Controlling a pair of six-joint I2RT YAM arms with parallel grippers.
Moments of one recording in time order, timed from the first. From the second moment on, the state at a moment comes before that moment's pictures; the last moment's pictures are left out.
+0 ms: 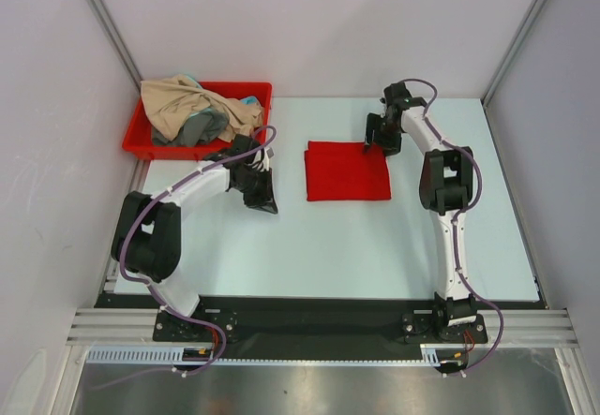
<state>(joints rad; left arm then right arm) -0.37 1.68 1.15 -0.64 0.34 -0.37 0.18 2.47 2.22 -0.89 -0.16 0.31</state>
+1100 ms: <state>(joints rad) -0.36 1.65 0.97 -0.58 0.42 -0.41 0.00 2.48 2.43 -0.91 -0.31 0.12</state>
